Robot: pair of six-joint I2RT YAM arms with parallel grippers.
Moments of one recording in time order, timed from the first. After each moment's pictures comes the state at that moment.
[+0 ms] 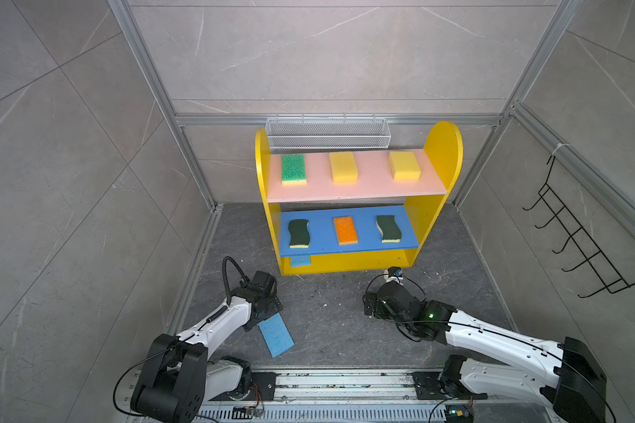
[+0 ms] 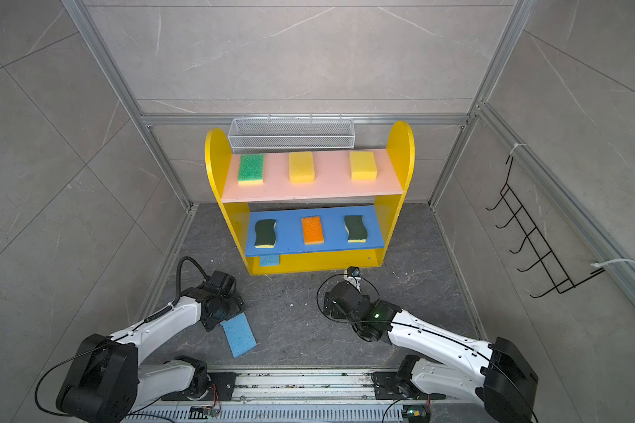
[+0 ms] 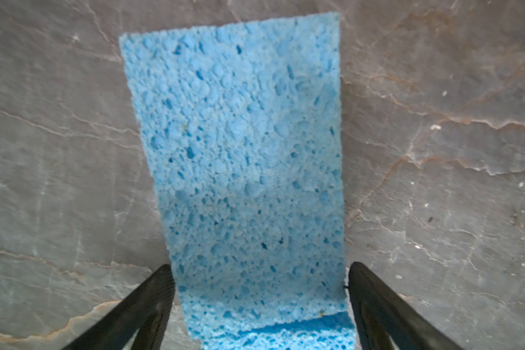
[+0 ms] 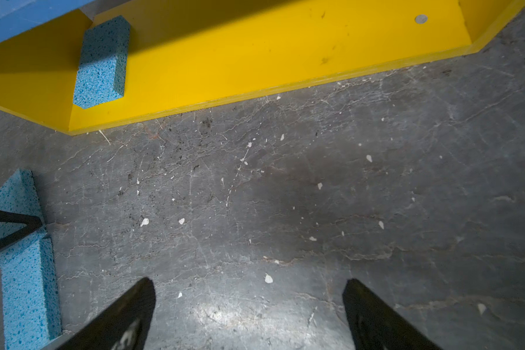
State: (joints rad) left arm -0.33 1.22 0.56 -0.65 -0.15 -0.85; right arm 0.91 1.09 0.65 -0.46 0.34 0.83
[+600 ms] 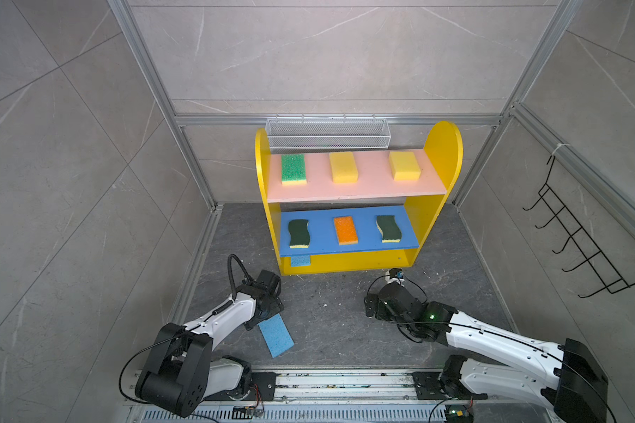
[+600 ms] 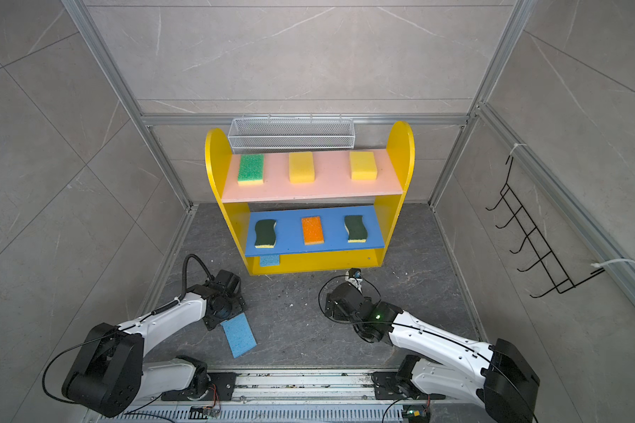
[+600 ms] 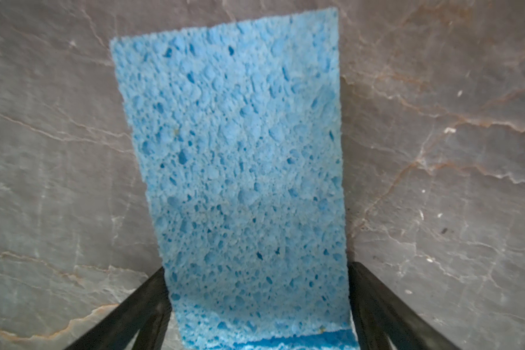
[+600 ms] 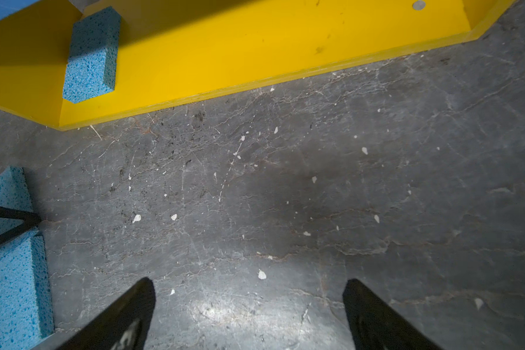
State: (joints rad) left arm -0.37 1.28 0.58 -0.65 -0.19 -0.87; right arm 0.90 1.07 0.63 -0.46 0.33 0.83
